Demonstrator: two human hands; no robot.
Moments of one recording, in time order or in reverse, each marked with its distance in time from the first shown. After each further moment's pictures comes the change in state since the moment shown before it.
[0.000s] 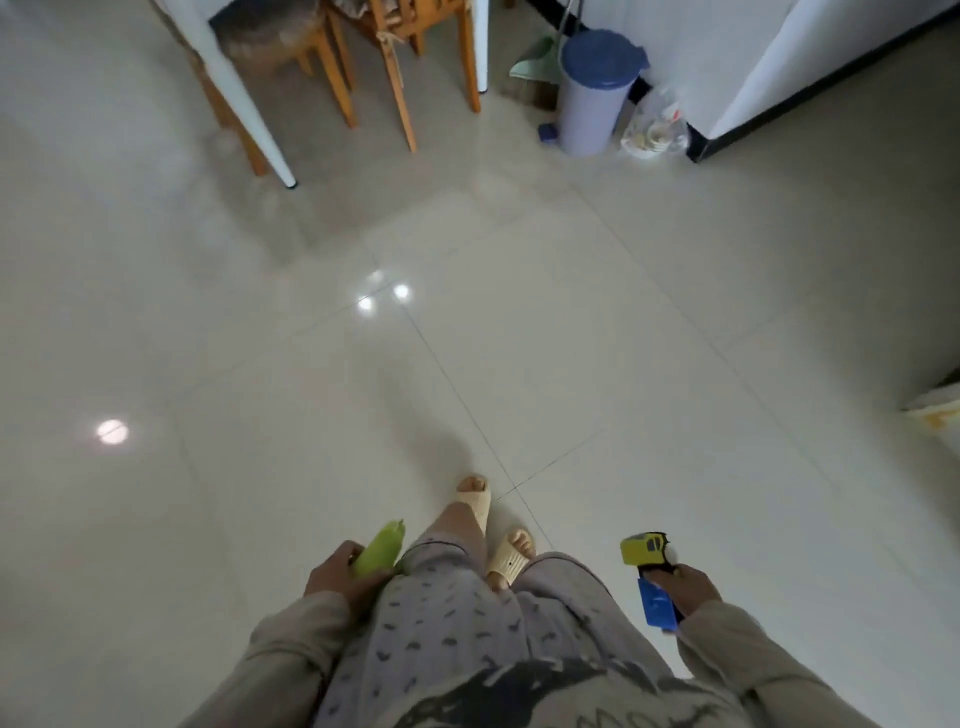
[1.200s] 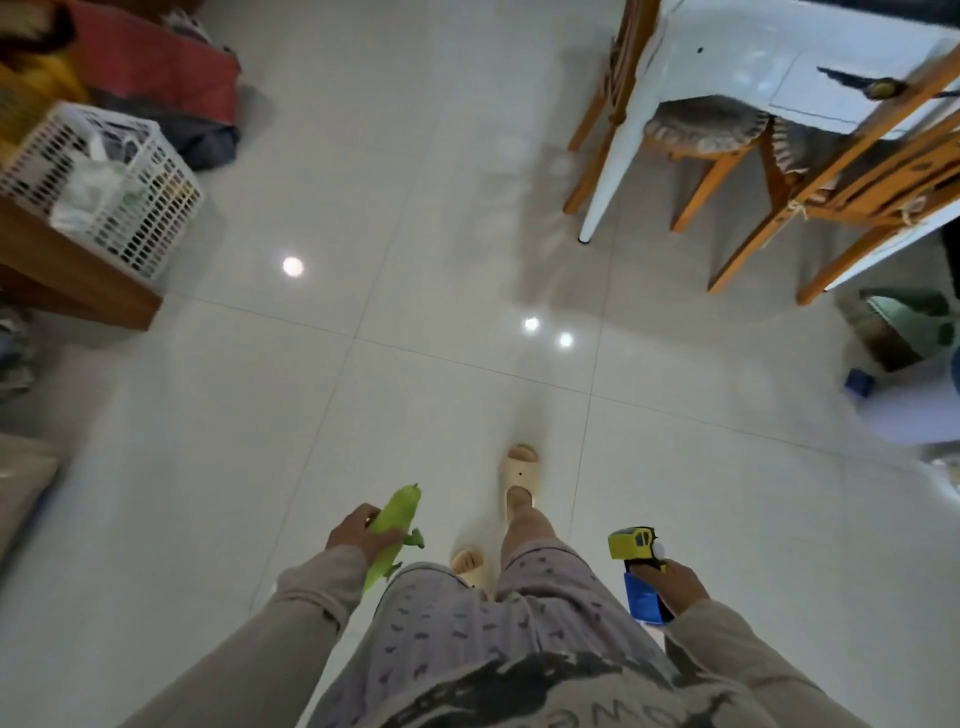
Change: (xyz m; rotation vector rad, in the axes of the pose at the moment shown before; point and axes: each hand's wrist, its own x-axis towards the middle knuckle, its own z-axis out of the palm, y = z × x) left_hand 0.145 -0.019 -0.262 -0.680 0.134 -0.317; right_hand -0.024 -0.471 0.278 -0.796 -0.128 -0.351
